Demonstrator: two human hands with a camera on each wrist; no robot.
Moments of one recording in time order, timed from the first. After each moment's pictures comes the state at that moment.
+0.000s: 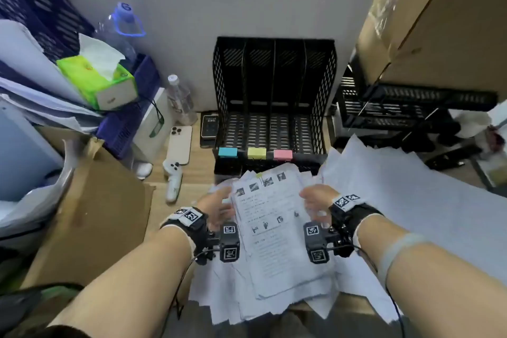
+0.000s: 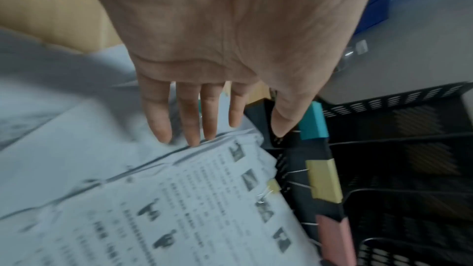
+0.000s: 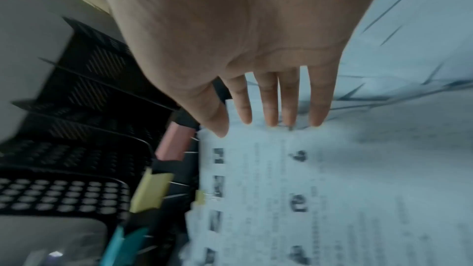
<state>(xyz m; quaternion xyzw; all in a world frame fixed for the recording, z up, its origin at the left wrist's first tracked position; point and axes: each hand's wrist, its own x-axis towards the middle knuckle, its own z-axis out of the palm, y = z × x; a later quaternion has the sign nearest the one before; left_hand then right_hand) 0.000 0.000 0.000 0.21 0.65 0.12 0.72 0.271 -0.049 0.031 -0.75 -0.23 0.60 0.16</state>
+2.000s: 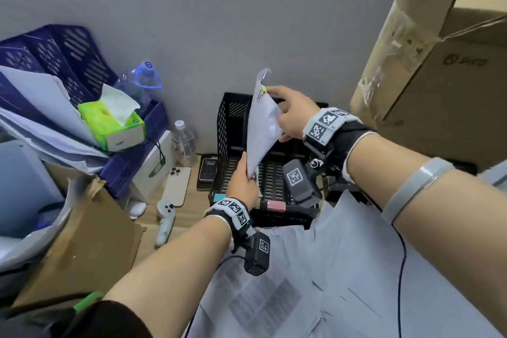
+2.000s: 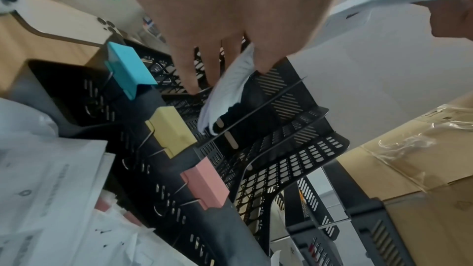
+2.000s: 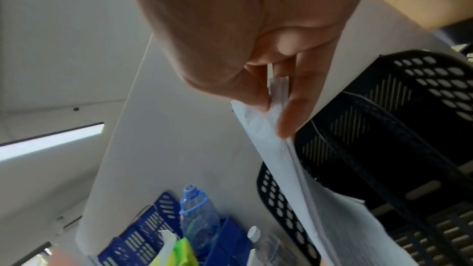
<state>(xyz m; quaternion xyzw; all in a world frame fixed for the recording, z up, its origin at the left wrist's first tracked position) 0.105 0.075 0.088 0.55 0.61 0.34 0.45 0.237 0.102 0.268 -0.65 -0.64 0.32 0.26</state>
